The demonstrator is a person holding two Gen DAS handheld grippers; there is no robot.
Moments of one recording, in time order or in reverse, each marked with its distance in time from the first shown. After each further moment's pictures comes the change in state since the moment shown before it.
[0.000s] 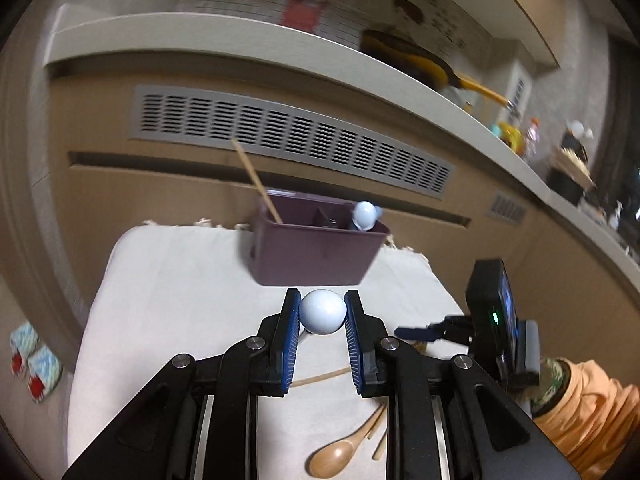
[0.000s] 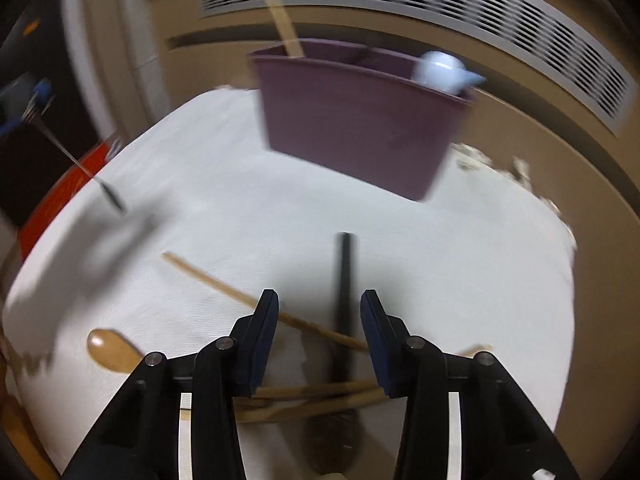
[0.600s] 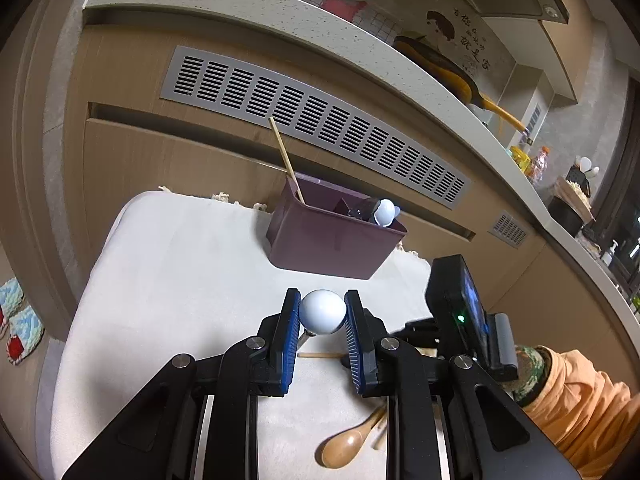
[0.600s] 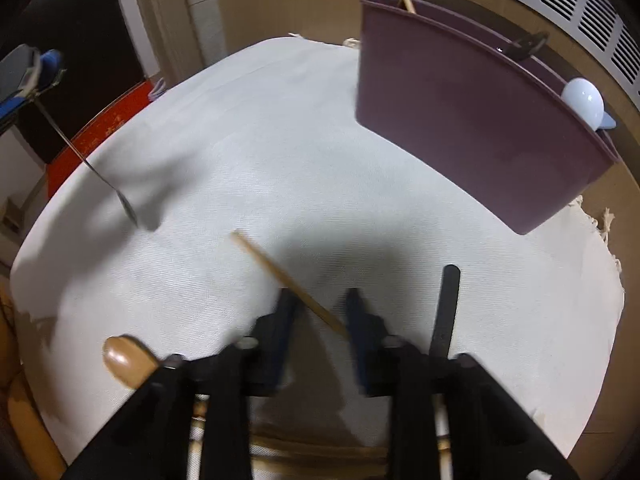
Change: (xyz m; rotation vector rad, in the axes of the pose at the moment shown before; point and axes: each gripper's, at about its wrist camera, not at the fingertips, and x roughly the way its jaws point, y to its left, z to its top) left arm 0.006 0.031 -0.013 -0.120 0.012 -0.031; right arm 0.042 0.034 0.025 -0.141 0.173 0.131
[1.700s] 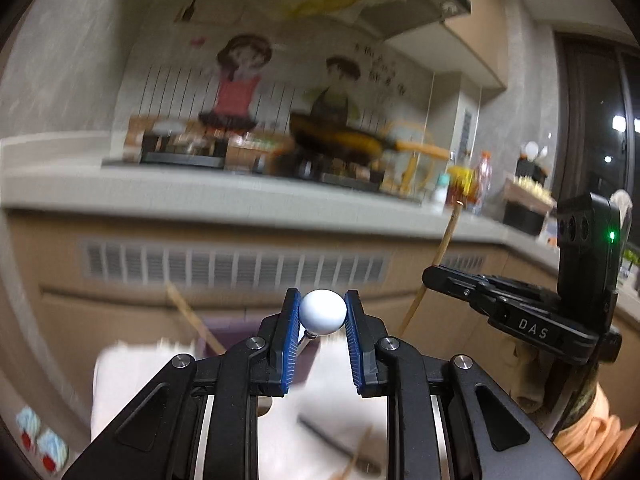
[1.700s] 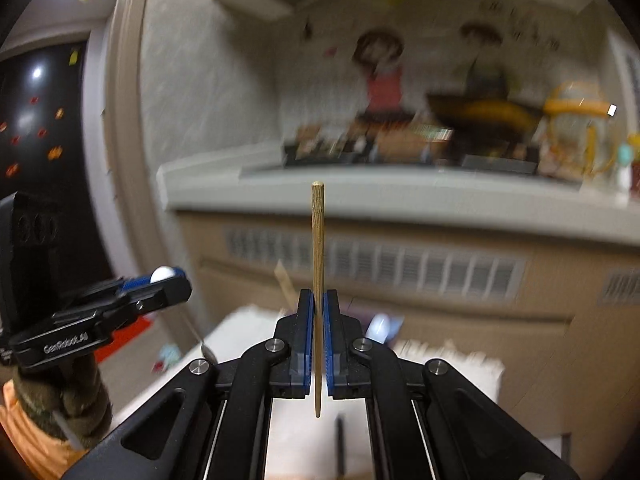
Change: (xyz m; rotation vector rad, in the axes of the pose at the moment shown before) left arm -0.039 -0.150 0.122 0.291 -0.215 -0.088; right arm -0.296 -0.041 0.003 0.281 -0.784 -0.183
